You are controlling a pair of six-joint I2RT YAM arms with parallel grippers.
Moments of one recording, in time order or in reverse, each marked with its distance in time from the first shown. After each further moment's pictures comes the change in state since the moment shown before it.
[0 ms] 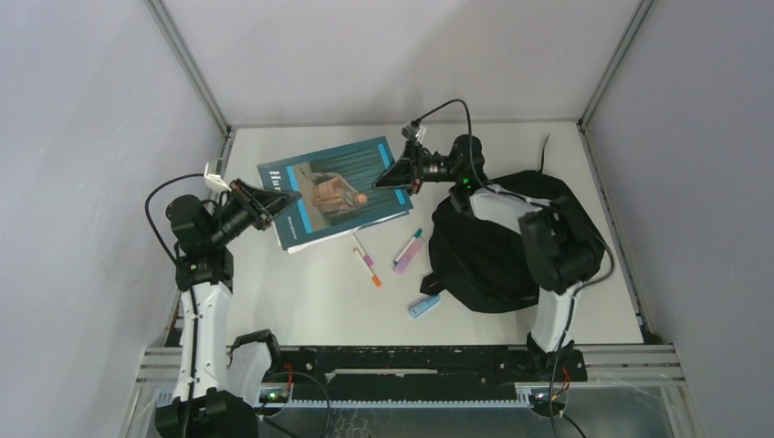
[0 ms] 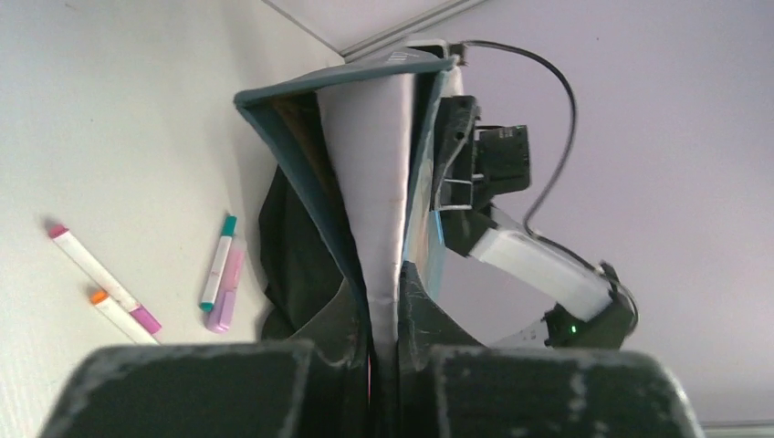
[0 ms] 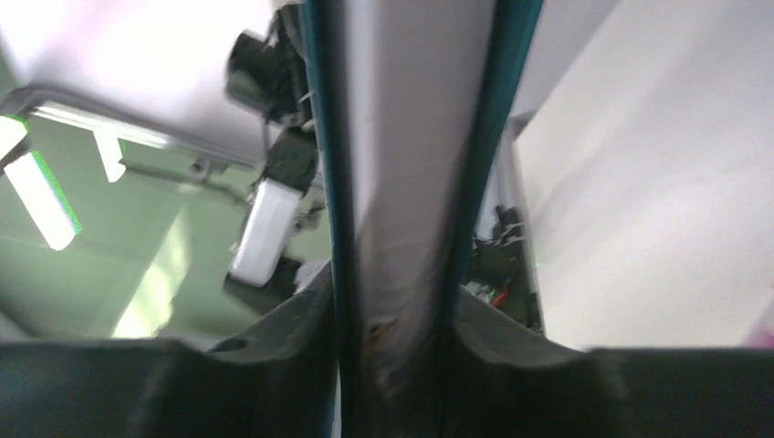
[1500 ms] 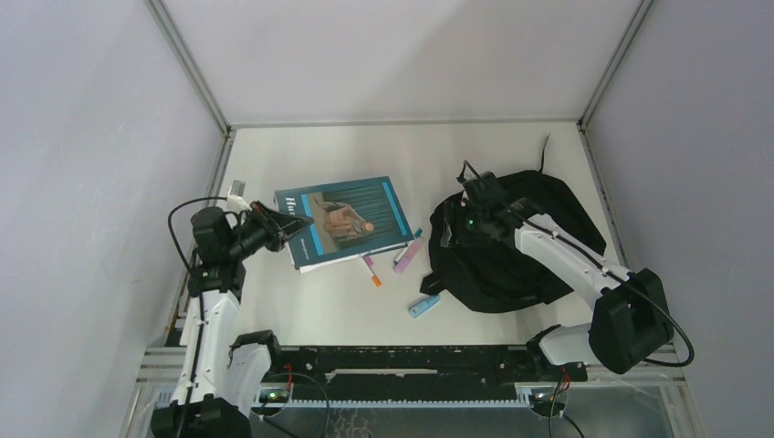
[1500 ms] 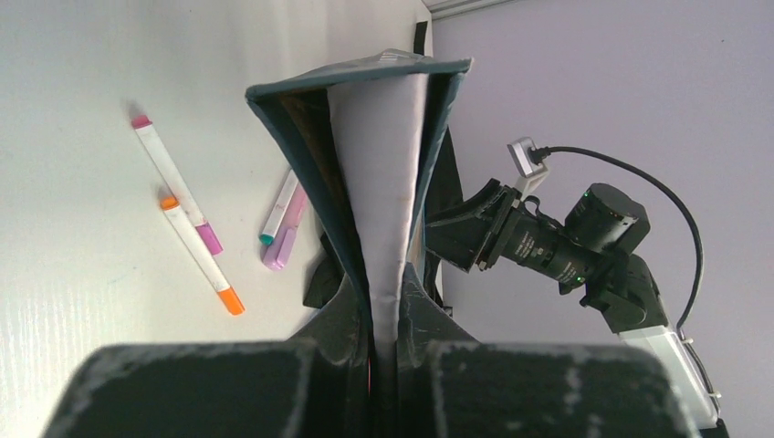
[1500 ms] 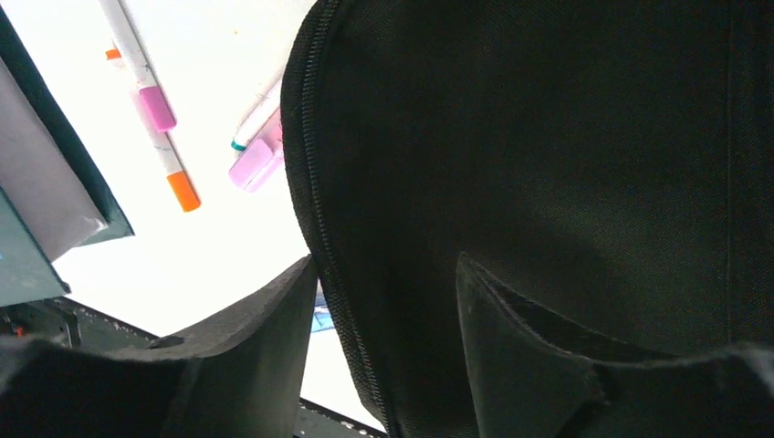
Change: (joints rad) left arm -0.080 -0.043 -0.108 -0.221 -0.150 0.099; right arm 0.035 -0.586 -0.215 -1.681 1.062 -1.132
